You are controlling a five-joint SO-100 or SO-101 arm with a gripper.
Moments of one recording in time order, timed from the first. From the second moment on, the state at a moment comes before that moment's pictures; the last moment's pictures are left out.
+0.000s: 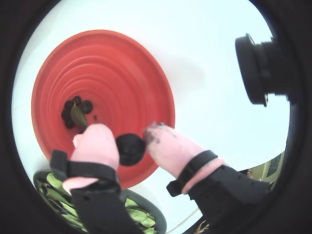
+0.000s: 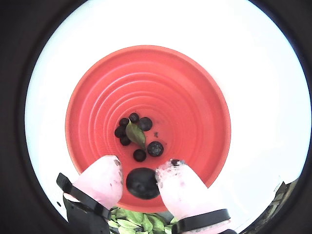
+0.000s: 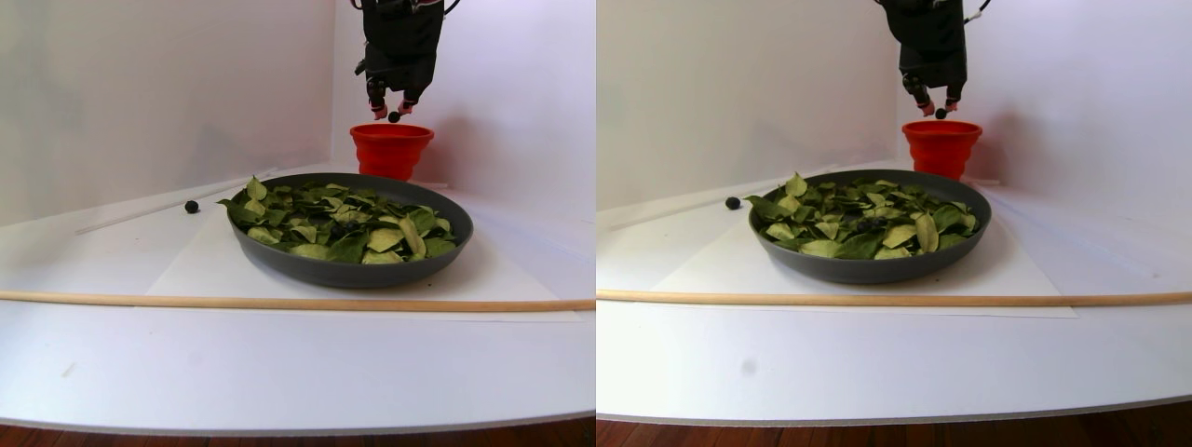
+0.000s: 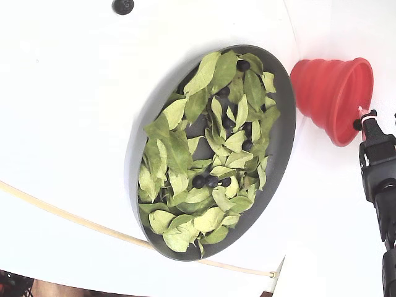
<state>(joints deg) 22.8 73.8 77.4 -7.2 -91.3</state>
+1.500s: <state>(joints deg) 23.1 89.9 94.6 -1.6 -92.3</state>
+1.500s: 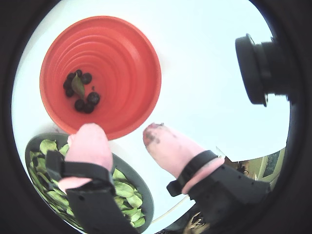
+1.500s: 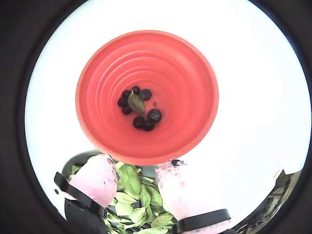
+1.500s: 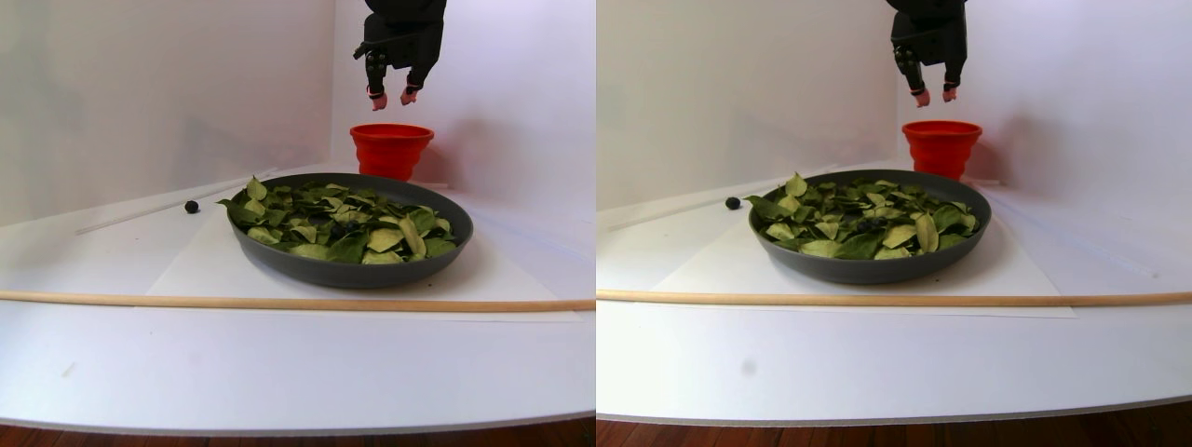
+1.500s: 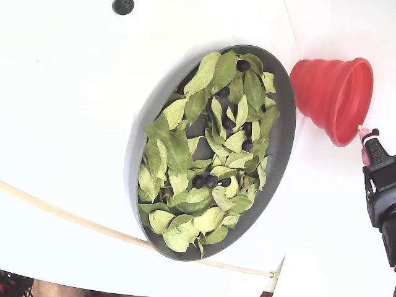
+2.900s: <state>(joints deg) 19.2 101.4 110.8 5.8 -90.9</state>
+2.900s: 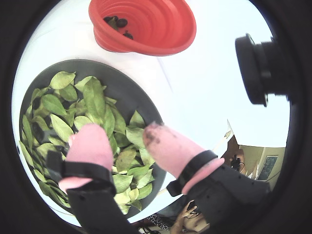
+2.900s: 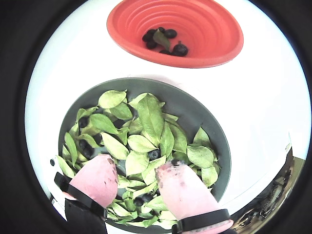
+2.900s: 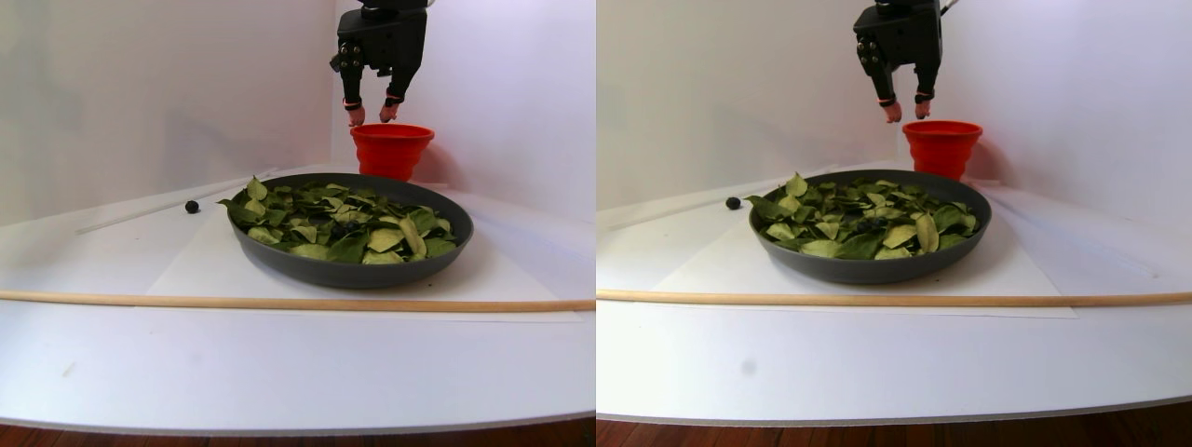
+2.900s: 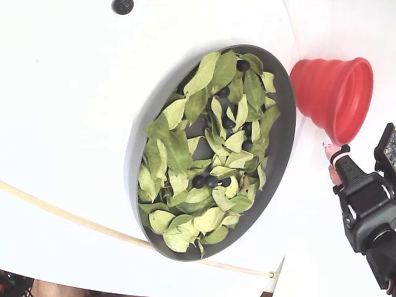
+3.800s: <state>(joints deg) 19.0 101.2 115.1 1.8 -91.1</state>
